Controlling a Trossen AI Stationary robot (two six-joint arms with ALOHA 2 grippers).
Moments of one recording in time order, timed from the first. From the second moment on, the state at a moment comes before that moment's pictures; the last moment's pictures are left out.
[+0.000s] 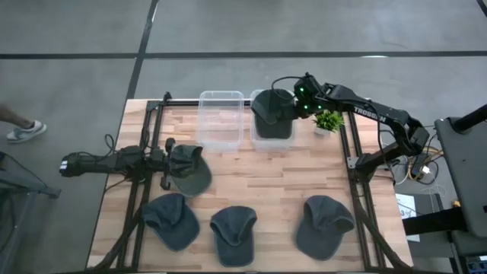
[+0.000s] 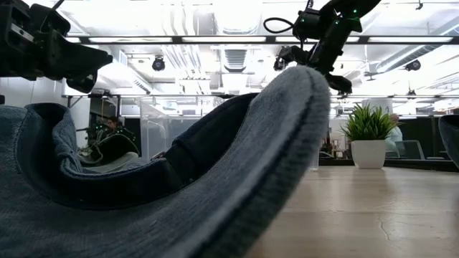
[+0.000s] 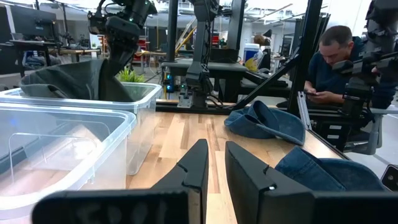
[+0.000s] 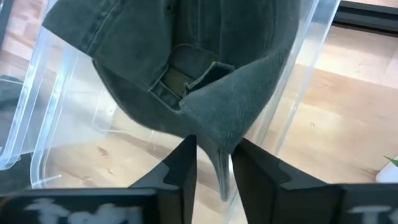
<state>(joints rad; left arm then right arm) -0.05 0.02 0.01 0.03 -0.04 -0.06 -0.63 1.44 1.20 -0.77 -0.08 0.68</state>
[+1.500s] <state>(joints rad) -0.05 0.02 0.04 0.03 0.04 -0.01 -0.23 1.36 1.44 -0.83 -0.33 0.16</state>
